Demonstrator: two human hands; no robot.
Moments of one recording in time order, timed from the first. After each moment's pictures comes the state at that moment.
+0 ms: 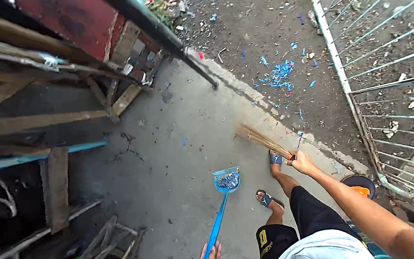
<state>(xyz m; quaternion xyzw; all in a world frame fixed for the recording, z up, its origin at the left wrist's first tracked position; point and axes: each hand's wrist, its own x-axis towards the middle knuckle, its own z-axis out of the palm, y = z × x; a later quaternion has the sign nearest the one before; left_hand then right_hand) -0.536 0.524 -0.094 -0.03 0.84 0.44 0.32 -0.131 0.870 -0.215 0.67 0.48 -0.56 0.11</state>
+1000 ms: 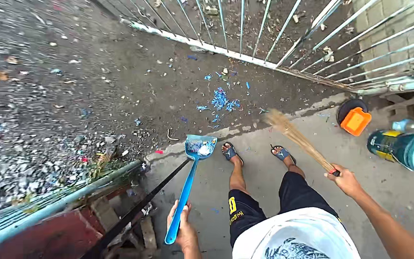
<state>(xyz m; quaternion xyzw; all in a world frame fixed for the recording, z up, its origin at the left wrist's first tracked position) -0.538 1.179 -0.120 0.53 0.63 0.26 0.50 -0.089 0.734 -0.113 0.88 -0.02 -0.46 -0.09</state>
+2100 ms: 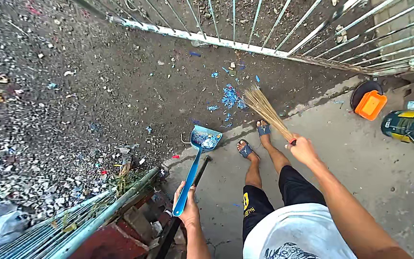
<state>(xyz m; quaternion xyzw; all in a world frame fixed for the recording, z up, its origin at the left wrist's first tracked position) -0.512 1.377 -0.165 0.64 0.57 0.17 0.49 -0.104 1.100 -0.126 0.88 0.00 -0.47 -0.08</state>
